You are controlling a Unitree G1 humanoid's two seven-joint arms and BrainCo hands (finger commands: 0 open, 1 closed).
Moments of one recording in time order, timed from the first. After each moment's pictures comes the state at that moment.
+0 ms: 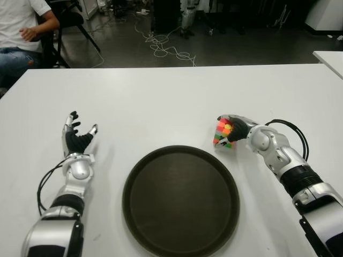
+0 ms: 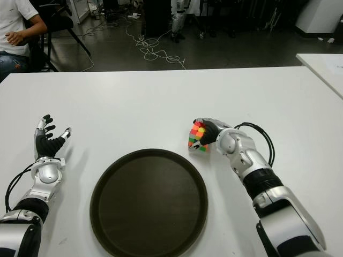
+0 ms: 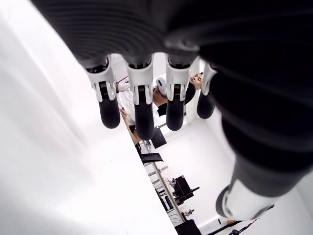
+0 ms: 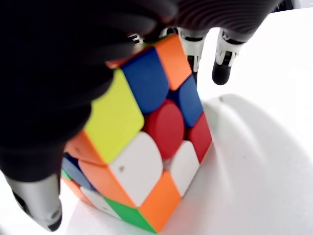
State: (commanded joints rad) left arm -0.50 0.25 0.06 1.16 0.19 -0.48 0.51; right arm -0.61 -0.35 0.42 0.70 -0.58 0.08 0.26
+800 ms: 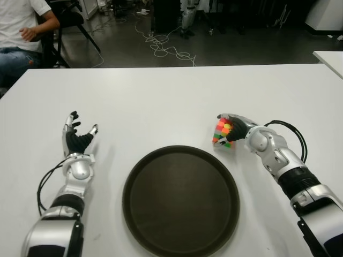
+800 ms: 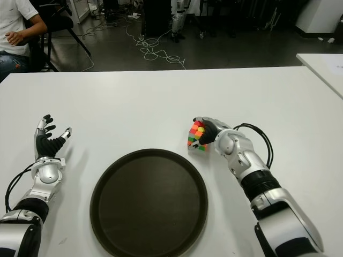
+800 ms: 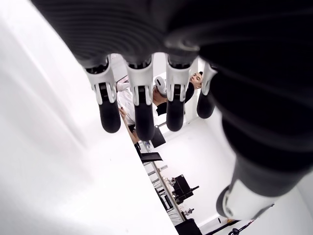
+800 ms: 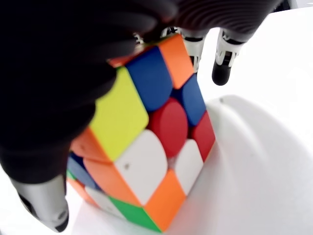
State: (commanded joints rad) left arm -0.50 0.25 0.06 1.16 0.19 -0.49 0.52; right arm -0.57 -0.31 0.34 0.68 -0.53 0.05 0.10
